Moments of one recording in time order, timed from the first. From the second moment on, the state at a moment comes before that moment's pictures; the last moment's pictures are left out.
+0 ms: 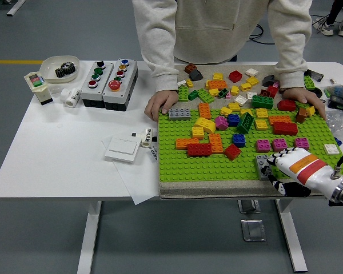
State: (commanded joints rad) left arm -0.17 0.09 -0.41 -0.32 0.39 0.32 0.23; right arm 0.34 -0.69 0.75 1.40 -2.13 -0.16 0.14
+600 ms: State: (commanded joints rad) left arm -0.17 0.09 -0.42 -0.32 0.40 0.31 0.24; right arm 0.33 -0.69 0.75 1.40 -2.12 -0.16 0.14
